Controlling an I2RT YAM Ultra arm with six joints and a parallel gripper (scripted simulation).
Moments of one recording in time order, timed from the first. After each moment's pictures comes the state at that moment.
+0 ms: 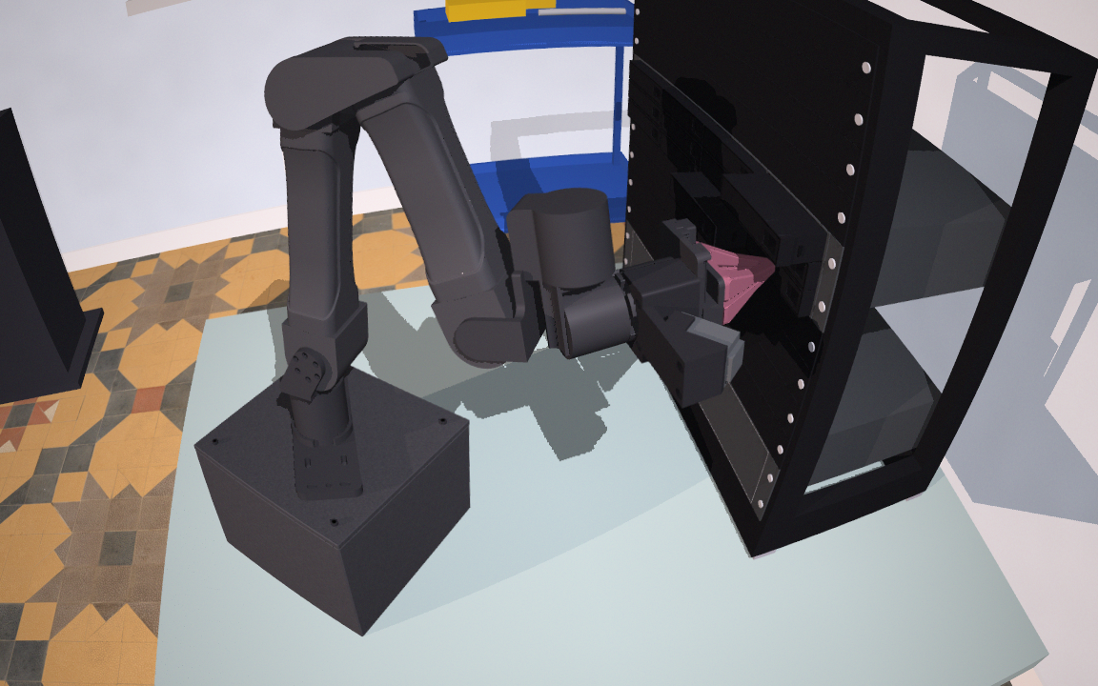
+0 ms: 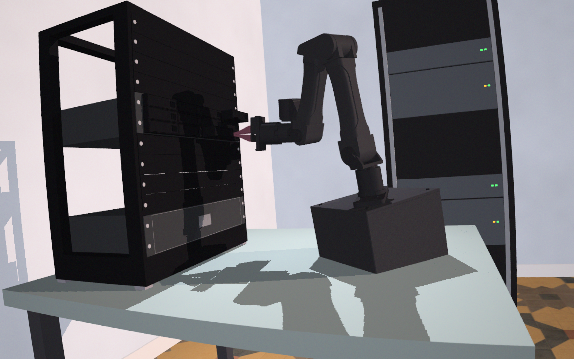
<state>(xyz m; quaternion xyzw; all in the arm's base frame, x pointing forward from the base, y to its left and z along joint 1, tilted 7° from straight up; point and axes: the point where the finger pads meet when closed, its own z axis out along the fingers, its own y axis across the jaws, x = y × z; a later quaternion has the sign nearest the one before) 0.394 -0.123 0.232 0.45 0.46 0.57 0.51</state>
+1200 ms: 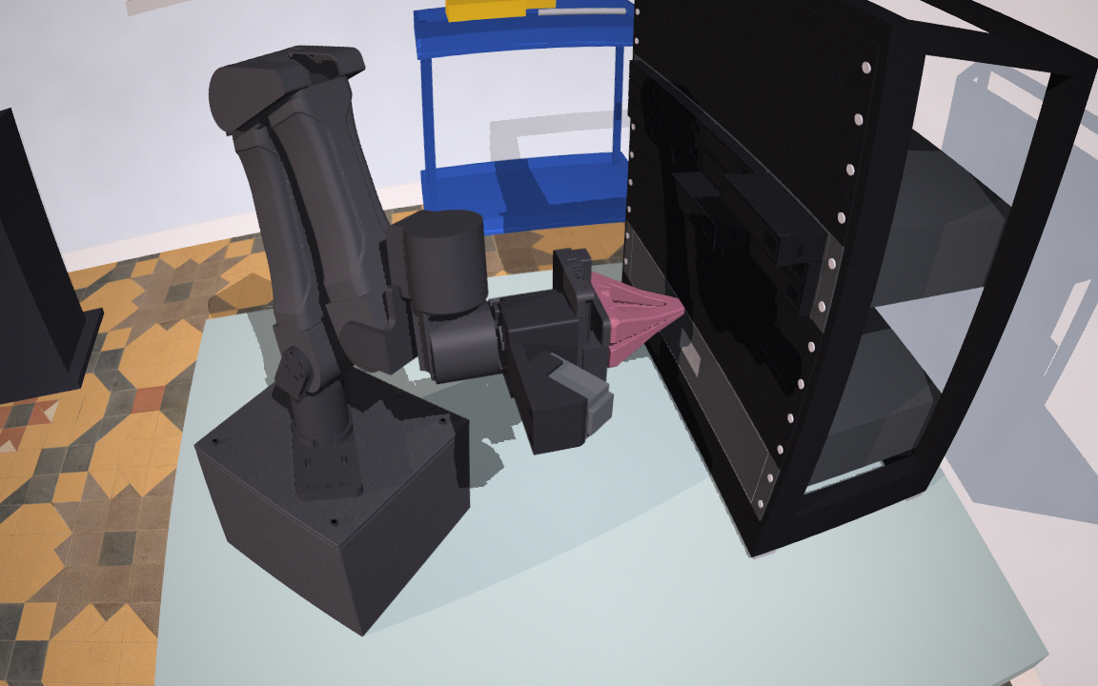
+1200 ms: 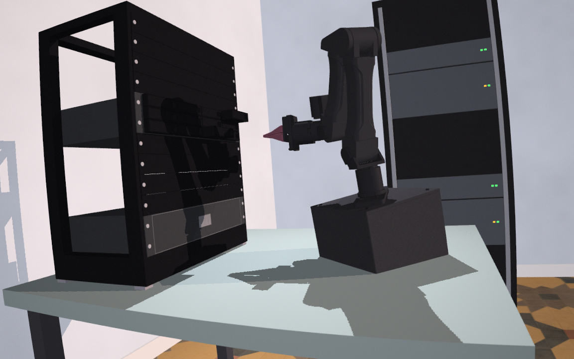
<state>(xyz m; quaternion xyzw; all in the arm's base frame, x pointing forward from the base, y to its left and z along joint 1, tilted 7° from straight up) 0.297 -0.139 0.207 0.50 0.45 0.54 0.50</state>
